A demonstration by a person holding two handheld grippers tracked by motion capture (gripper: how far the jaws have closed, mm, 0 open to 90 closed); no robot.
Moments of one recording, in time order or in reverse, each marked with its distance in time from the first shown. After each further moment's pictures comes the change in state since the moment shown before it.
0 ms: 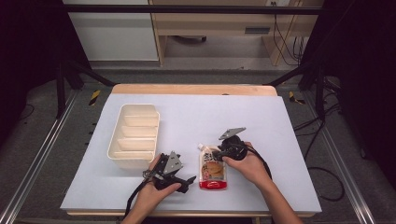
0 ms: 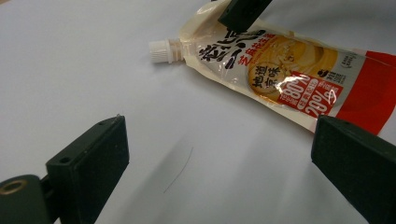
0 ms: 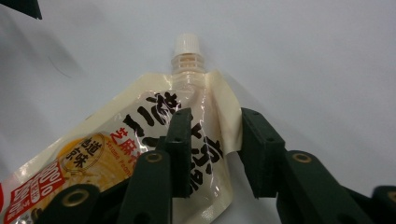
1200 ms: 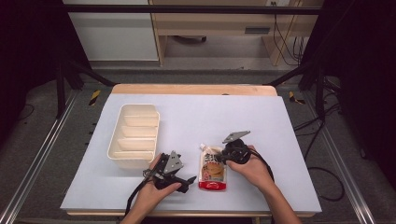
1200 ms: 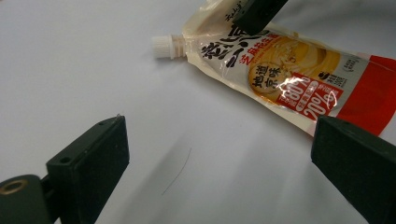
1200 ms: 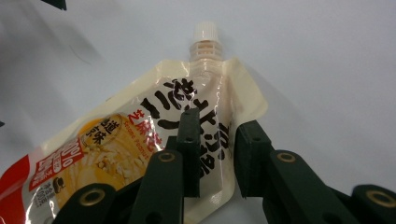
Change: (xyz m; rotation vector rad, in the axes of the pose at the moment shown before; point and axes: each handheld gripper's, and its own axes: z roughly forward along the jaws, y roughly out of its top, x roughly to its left) left arm 0.001 0.001 0.001 0.006 -0.012 0.004; right arm 0.000 -0.013 -0.008 -0.017 0.052 0.018
